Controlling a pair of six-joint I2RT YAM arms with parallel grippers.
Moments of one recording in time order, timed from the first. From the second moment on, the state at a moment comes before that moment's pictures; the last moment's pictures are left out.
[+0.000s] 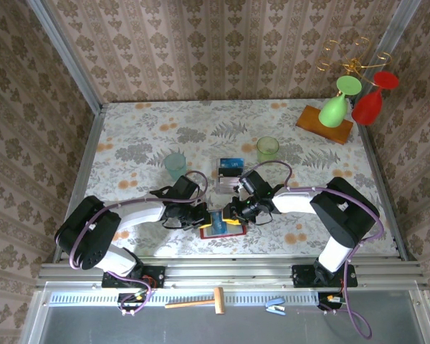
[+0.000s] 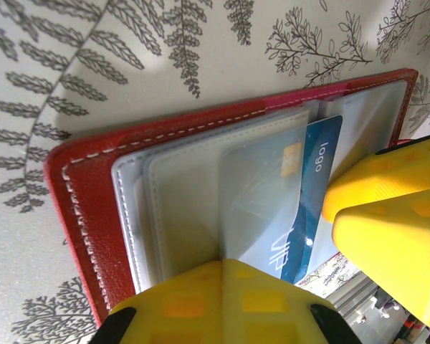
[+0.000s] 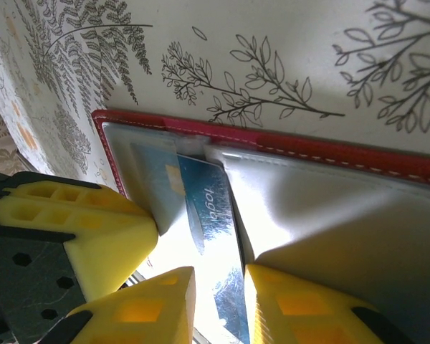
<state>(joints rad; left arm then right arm) -0.74 1.47 0.60 -0.25 0.51 -0.88 0.68 1.69 0.73 -0.06 -0.61 0.94</state>
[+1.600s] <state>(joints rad) -0.74 1.47 0.60 -0.26 0.51 -0.88 0.72 1.70 0.78 -0.15 -0.58 0.84</state>
